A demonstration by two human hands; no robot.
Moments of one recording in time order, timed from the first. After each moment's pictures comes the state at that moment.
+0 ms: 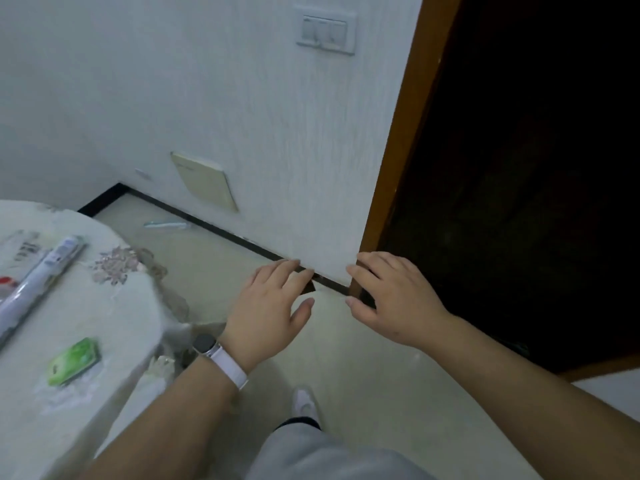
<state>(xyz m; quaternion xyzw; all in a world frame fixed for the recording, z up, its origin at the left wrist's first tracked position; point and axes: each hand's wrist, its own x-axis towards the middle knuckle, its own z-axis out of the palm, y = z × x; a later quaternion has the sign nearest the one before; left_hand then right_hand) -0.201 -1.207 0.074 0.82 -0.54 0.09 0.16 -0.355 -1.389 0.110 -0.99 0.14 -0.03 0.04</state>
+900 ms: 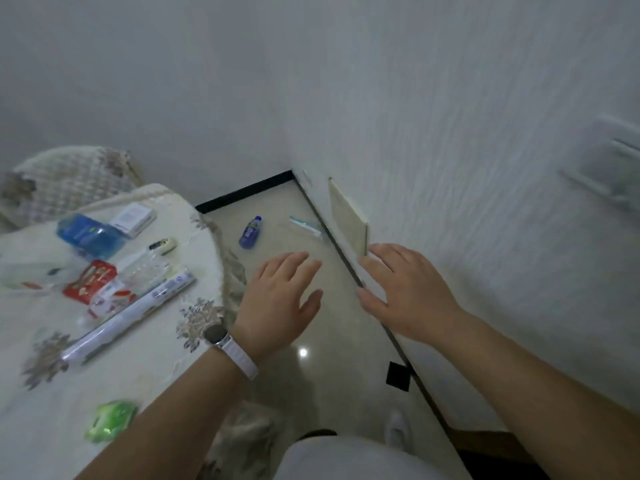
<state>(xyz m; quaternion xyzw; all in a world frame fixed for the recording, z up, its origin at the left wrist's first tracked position) 0.137 -1.303 0.099 0.96 -0.24 0.14 0.07 0.123 -1.542 0.100 -0.97 -0.18 -0.10 0.14</state>
